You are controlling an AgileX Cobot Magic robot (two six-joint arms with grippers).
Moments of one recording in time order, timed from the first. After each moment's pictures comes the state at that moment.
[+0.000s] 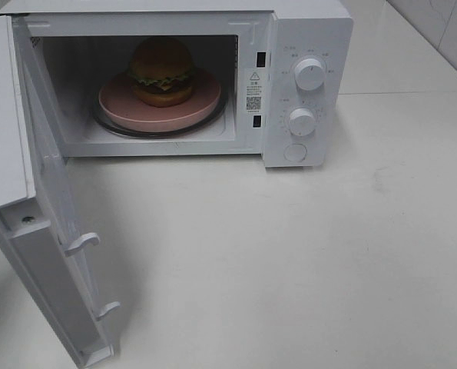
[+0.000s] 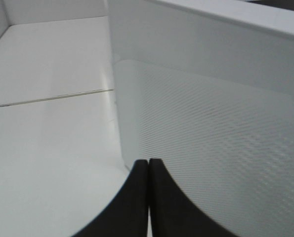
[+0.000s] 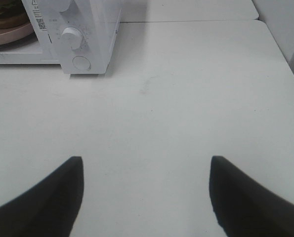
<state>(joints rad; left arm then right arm) 0.06 1.09 -0.16 0.51 -0.63 -0.33 0.13 0.00 -0.51 -0.08 1.01 0.13</state>
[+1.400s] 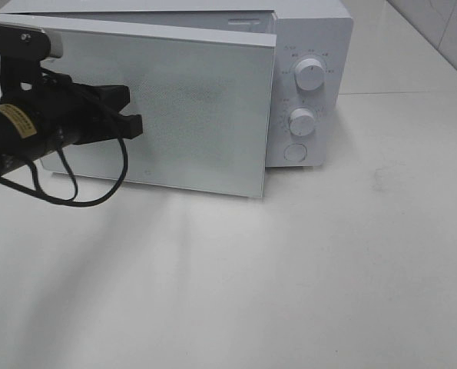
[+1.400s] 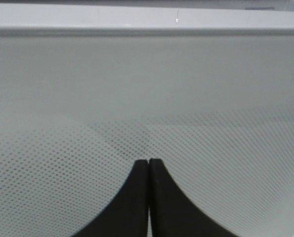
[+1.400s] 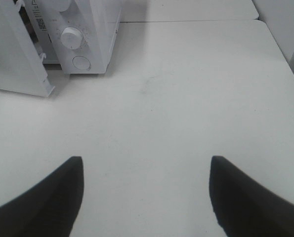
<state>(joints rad) -0.44 1.76 -0.67 0.12 -0.79 -0.17 0.13 0.00 -0.51 -0.08 1.01 0.13</state>
